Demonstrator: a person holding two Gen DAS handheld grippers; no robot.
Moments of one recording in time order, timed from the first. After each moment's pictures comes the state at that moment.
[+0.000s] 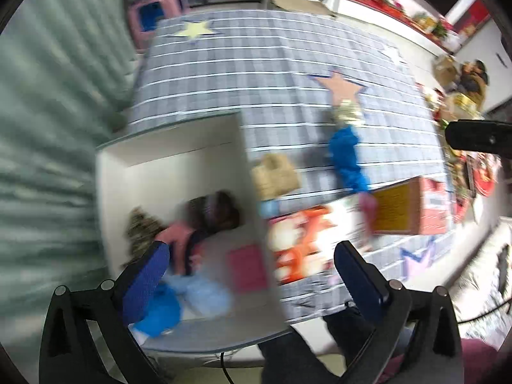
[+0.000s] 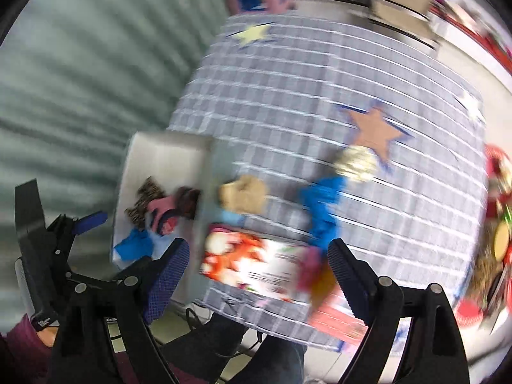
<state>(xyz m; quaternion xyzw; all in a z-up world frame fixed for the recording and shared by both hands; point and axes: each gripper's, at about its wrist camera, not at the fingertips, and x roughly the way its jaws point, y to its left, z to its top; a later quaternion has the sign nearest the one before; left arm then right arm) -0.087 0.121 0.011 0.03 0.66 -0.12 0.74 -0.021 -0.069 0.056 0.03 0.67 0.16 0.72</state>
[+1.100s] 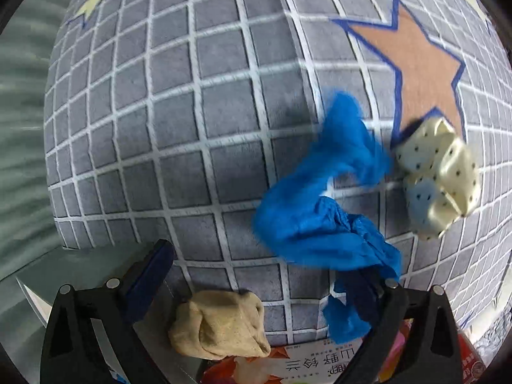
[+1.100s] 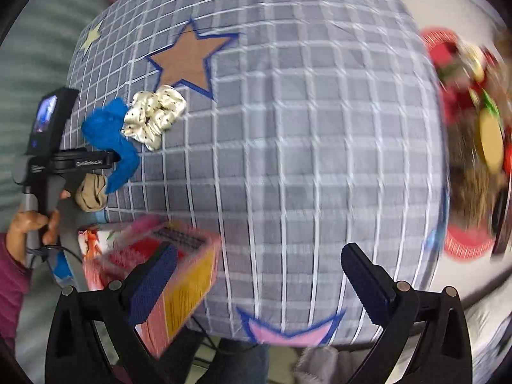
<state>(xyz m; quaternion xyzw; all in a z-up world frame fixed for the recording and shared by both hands) 0.068 0.012 -0.172 0.13 0.76 -0.02 0.64 -0.008 -0.277 -0.086 0.10 0.75 0.05 0.65</state>
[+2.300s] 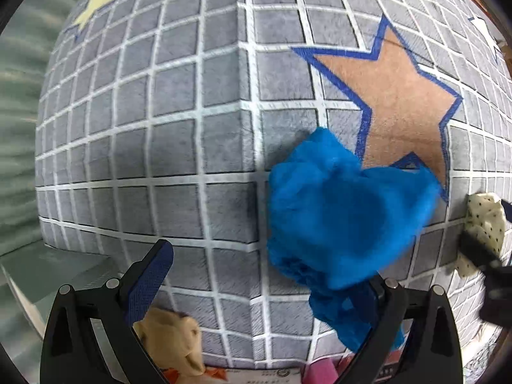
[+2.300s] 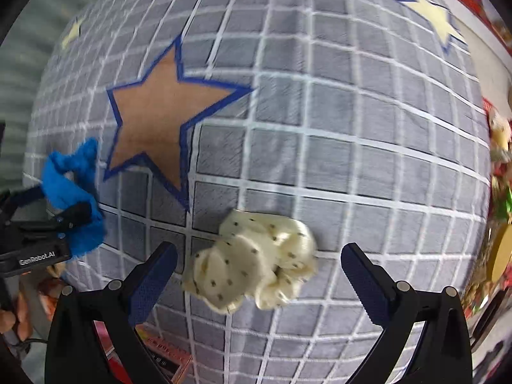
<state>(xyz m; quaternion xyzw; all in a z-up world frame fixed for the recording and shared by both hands) 0.096 -0.016 -0.166 0.09 0.74 0.00 0.66 0.084 -0.280 -0.182 0.02 0.73 0.06 0.68</state>
